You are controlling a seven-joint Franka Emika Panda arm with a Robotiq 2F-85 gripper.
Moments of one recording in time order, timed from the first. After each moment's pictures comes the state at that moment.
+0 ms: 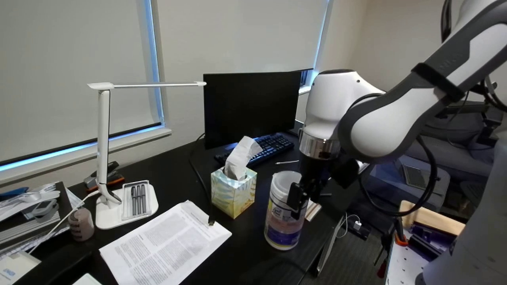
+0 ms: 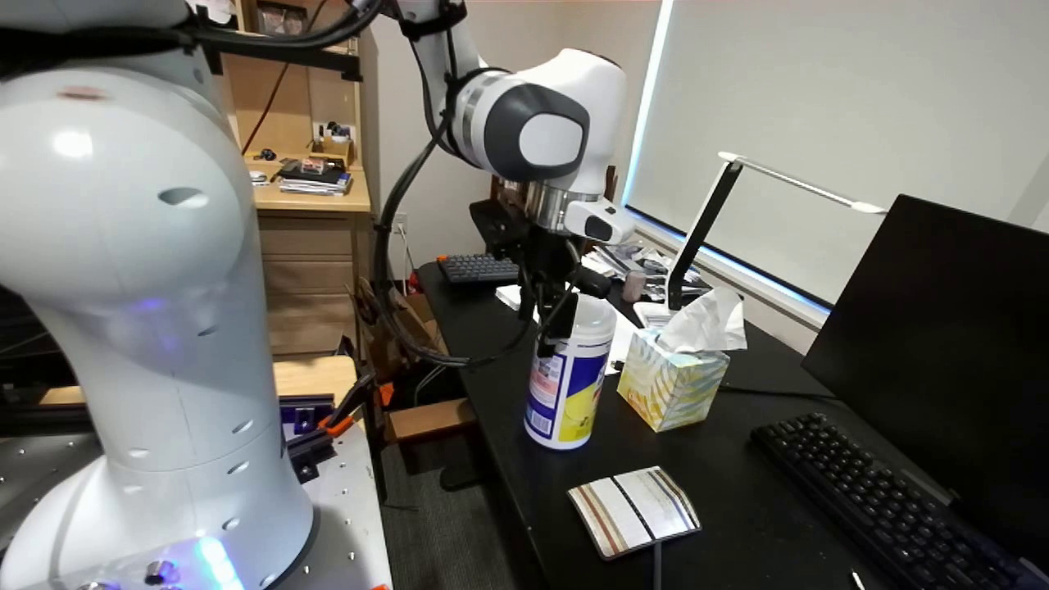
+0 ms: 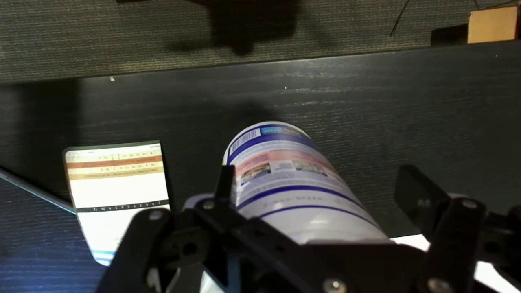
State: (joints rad) arm 0.15 -0.19 0.14 -2.79 0.15 2.59 0.30
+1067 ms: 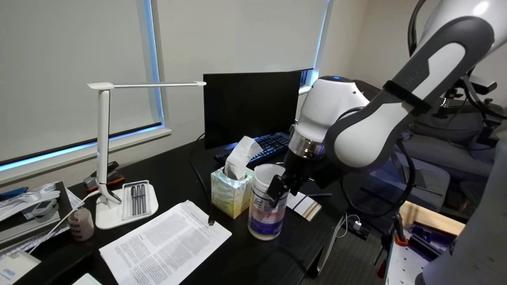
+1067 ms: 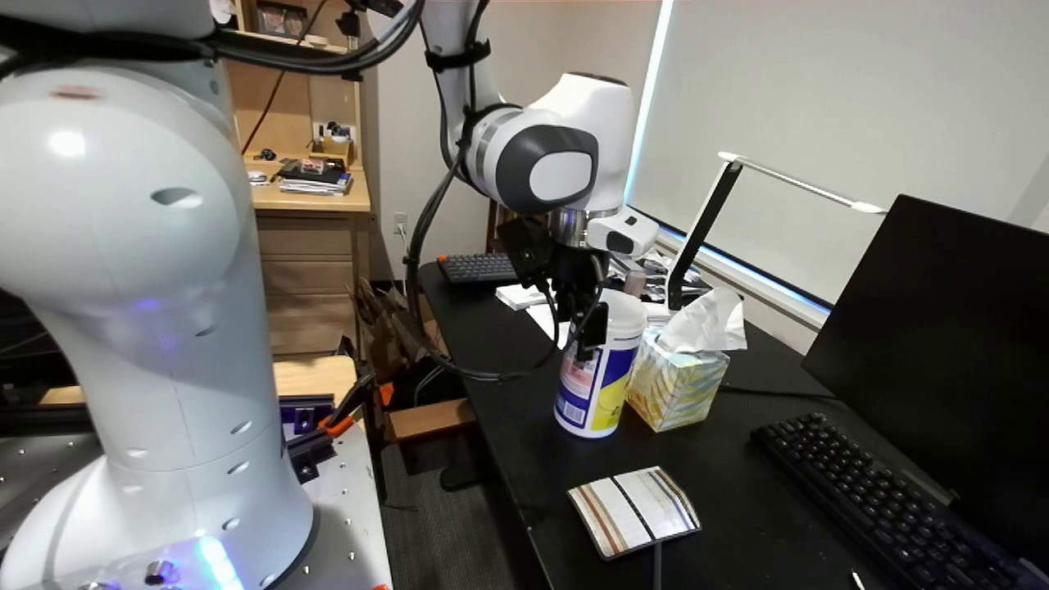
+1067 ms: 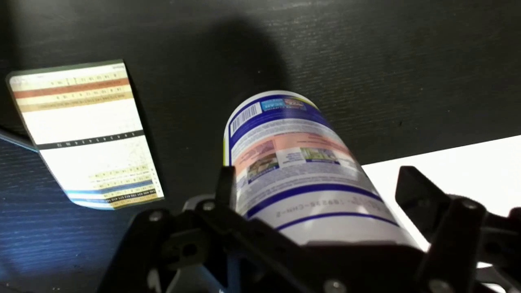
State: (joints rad) arm 0.13 -0.06 0.12 -2.75 0.15 2.88 0.30
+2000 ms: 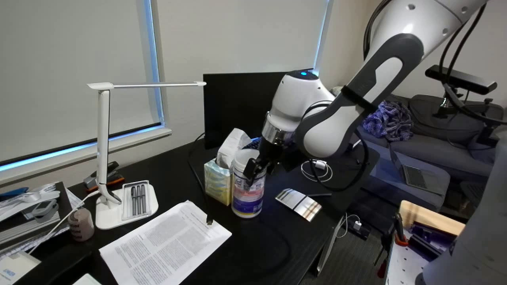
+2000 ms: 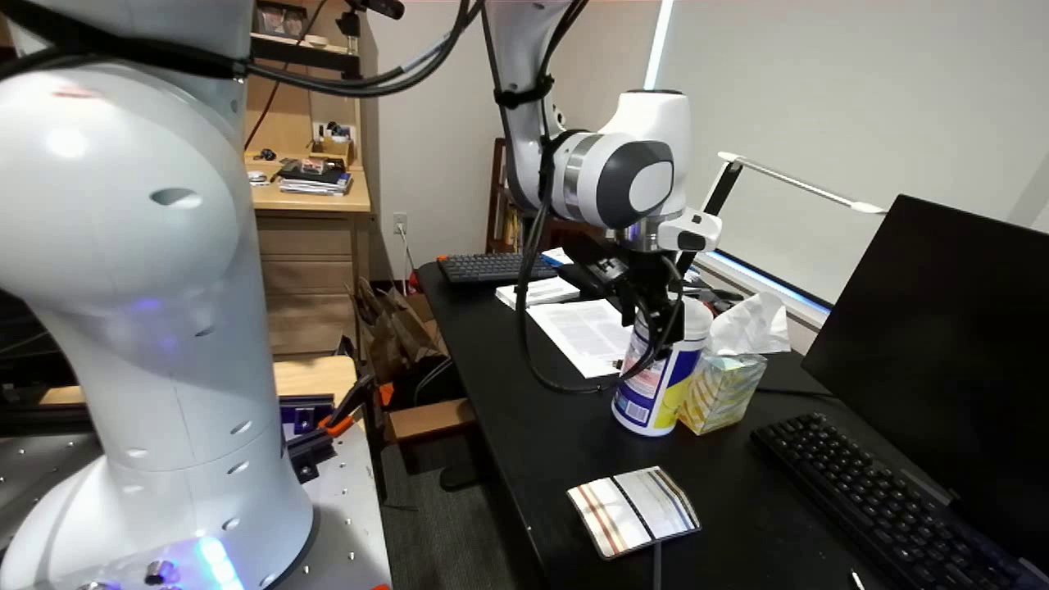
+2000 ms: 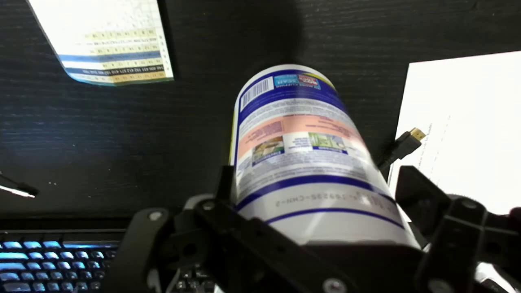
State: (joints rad) arm 0.13 0.15 0.01 -2.50 -0.19 2.91 0.44
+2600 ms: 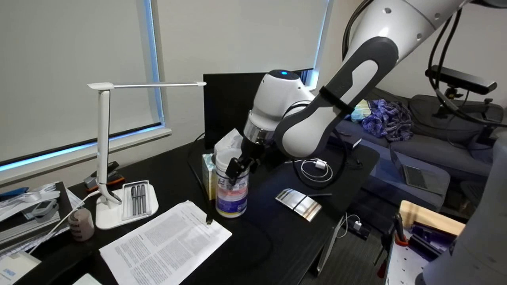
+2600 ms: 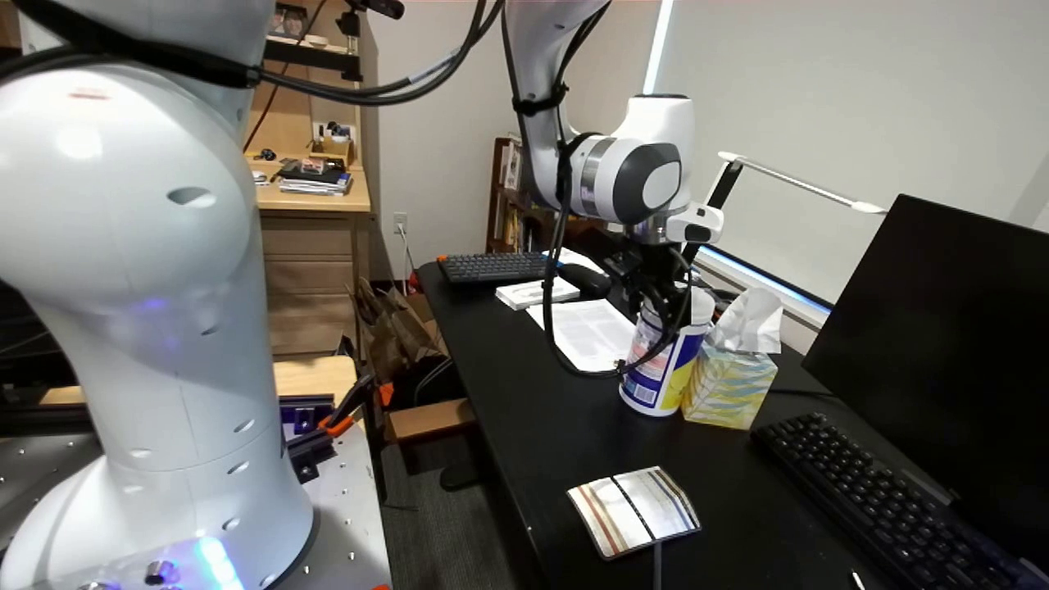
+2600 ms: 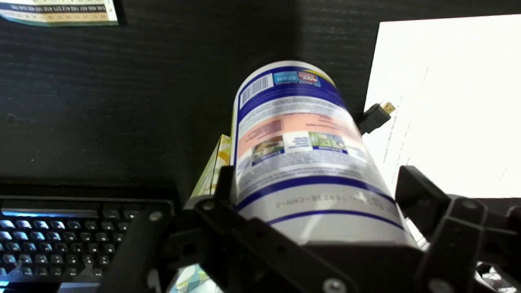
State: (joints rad) arm 0.17 0.24 0.01 -2.36 -0.18 2.89 0.42
